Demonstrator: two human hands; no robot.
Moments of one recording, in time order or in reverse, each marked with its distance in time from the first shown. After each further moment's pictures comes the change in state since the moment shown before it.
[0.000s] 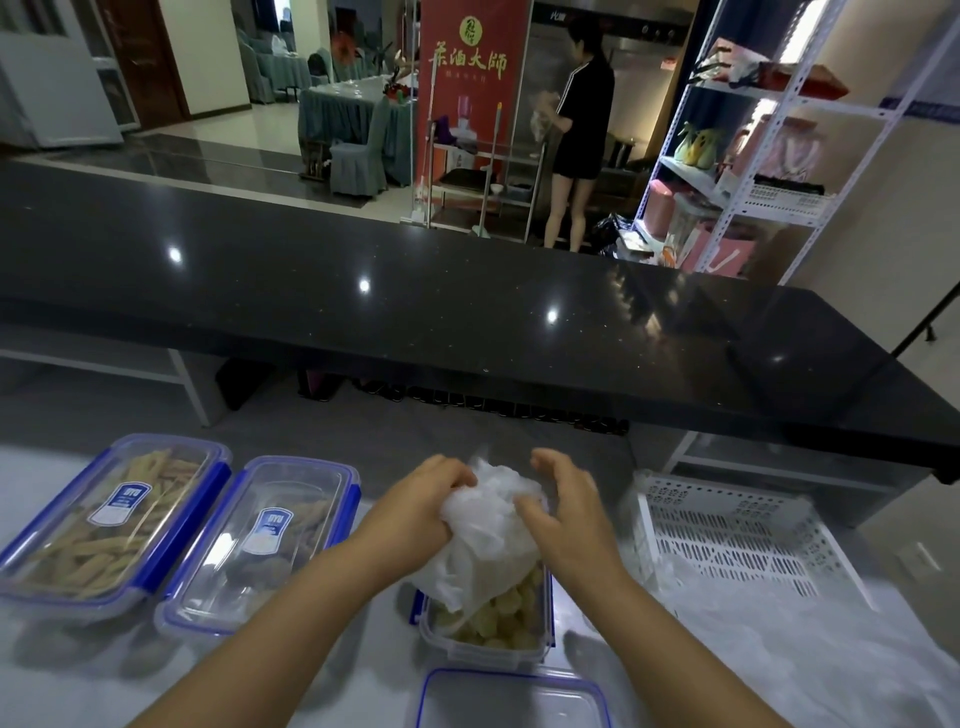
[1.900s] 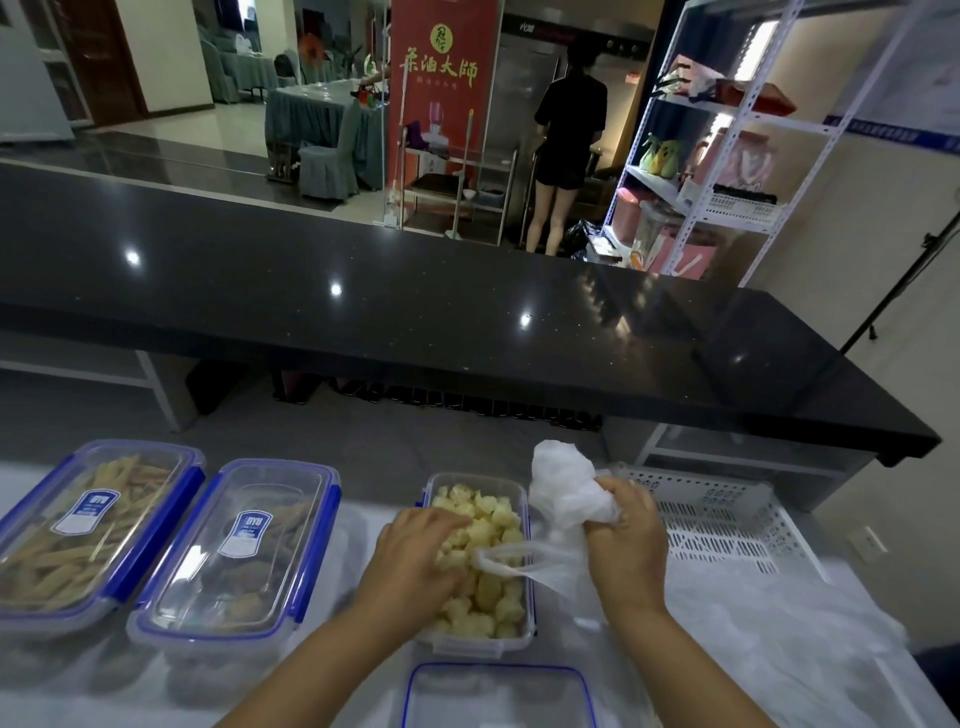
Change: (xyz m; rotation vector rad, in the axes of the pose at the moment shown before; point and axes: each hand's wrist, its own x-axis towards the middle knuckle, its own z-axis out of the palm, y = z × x) left_hand -0.036 -0.015 0.049 0.088 0.039 0.029; right_hand -0.026 0.039 -0.025 -0.007 0.498 0.089
